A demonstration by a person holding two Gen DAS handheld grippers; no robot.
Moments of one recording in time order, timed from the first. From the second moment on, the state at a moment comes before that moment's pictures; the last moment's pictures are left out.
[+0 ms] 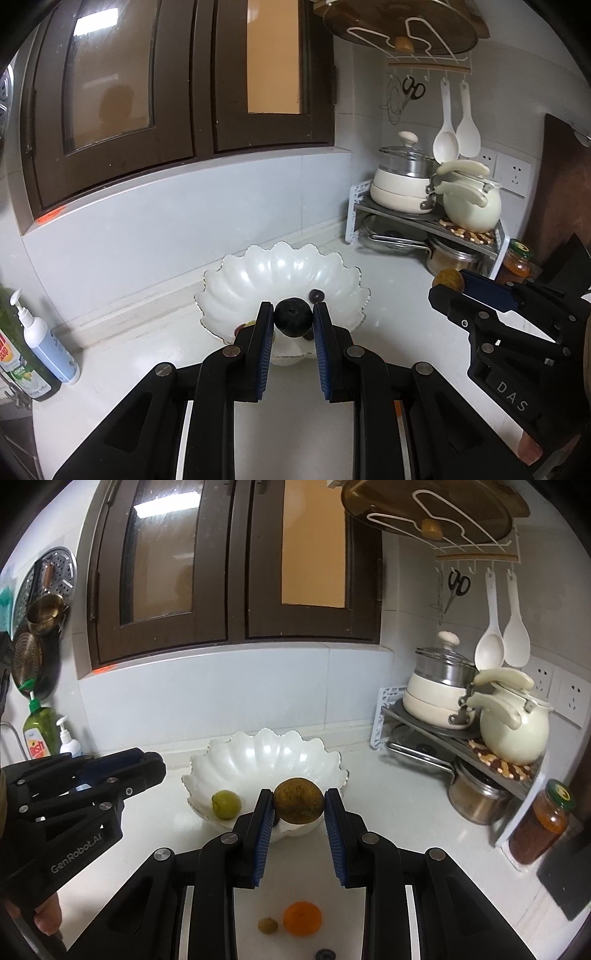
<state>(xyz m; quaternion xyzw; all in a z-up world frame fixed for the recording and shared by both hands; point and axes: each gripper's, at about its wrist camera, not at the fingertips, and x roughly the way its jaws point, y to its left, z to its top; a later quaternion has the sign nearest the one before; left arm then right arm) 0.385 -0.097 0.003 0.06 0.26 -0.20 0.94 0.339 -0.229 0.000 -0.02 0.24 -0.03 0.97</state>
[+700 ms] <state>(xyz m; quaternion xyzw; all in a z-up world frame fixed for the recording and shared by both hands) 0.446 -0.099 0.005 0.06 0.28 -0.18 0.94 0.415 -0.224 0.003 -0.02 0.28 0.00 0.96</state>
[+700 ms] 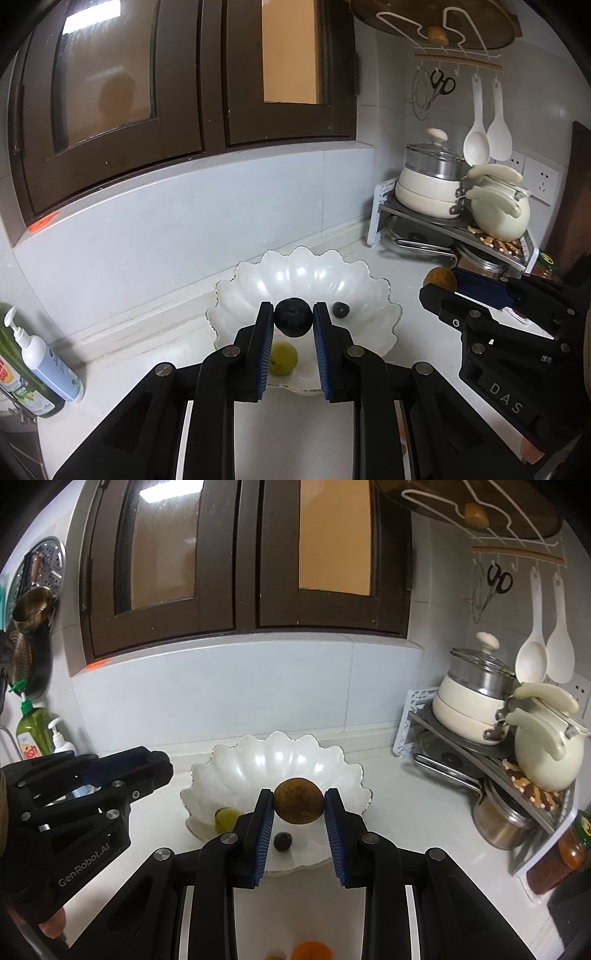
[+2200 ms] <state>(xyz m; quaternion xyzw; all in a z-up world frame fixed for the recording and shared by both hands) 0.606 -0.125 -0.061 0.09 0.44 -0.15 0.88 0.583 -0.253 -0.071 0.02 0.47 0.02 0.88</state>
